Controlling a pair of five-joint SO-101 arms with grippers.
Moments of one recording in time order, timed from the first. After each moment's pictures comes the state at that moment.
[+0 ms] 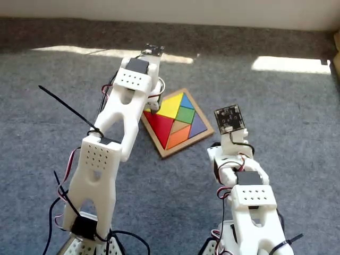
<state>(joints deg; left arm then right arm) 10.1 53.0 -50.2 89.4 10.7 -8.4 -48.8 74.4 28.4 16.8</state>
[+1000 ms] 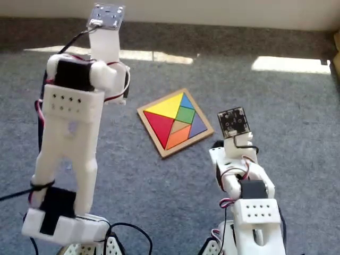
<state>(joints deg) 5.5 -2.3 -26.0 100.6 10.4 -8.4 -64.8 74.4 38.9 16.8</state>
